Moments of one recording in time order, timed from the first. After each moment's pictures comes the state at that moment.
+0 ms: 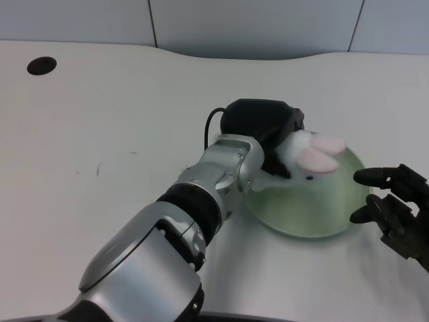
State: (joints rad) left arm -1.13 -0.25 -0.59 1.36 0.69 -0.06 0.25; right arm -0.08 -0.12 -0.14 0.29 0.21 -0.17 0.34
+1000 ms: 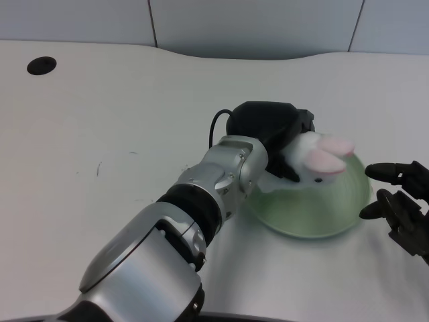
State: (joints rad) left arm -1.12 -0.25 -0.58 1.36 0.66 -0.13 0.23; right arm -0.08 -0.11 -0.18 0.30 0.24 -0.18 0.32
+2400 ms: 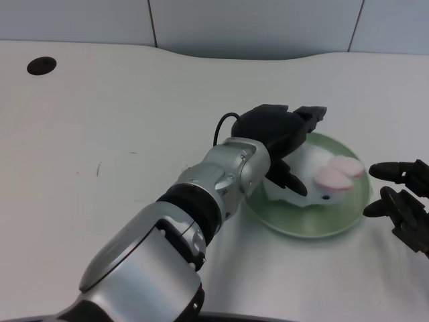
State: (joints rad) left arm -1.13 -0.25 -0.57 1.37 0.67 -0.17 0.12; right arm -0.11 -0.12 -0.19 0.31 0.23 -0.14 0.32
